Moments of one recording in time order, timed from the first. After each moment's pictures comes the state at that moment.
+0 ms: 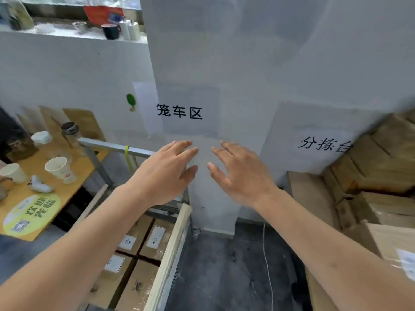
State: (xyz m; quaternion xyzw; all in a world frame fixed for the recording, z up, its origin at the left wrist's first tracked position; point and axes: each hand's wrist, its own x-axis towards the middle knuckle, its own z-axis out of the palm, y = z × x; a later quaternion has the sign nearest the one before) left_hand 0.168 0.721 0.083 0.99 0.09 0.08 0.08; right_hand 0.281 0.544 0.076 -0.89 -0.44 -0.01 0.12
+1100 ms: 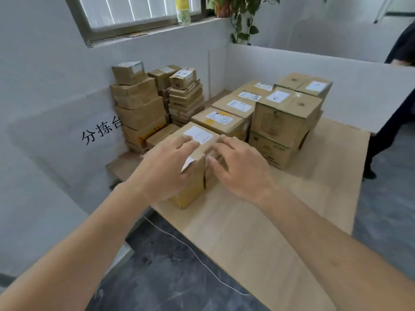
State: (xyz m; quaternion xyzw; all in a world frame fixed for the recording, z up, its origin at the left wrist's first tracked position) left_hand 0.142 0.272 0.107 0.89 -0.44 0.05 0.12; right_hand 0.042 0.092 0.093 -0.98 0.09 -0.13 0.13
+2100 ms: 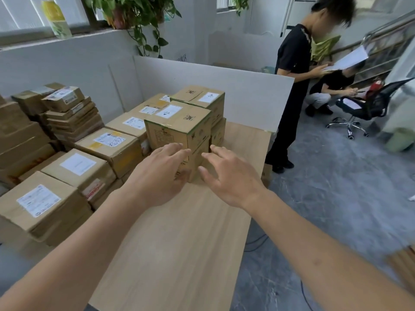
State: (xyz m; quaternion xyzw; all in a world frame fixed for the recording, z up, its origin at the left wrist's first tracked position) left_hand 0.022 -0.072 0.103 0.84 -0.53 0.05 0.12; right_hand -0.122 -0.221 0.094 -0.96 0.20 -0.10 0.14
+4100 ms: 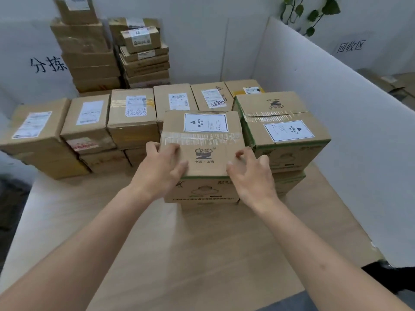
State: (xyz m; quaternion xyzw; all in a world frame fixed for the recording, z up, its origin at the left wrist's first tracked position) left_hand 0.191 -0.358 -0.014 0.95 0.08 -0.05 0.30; right_hand 0.207 -0.593 -0.026 -0.95 0.03 0.01 0.32
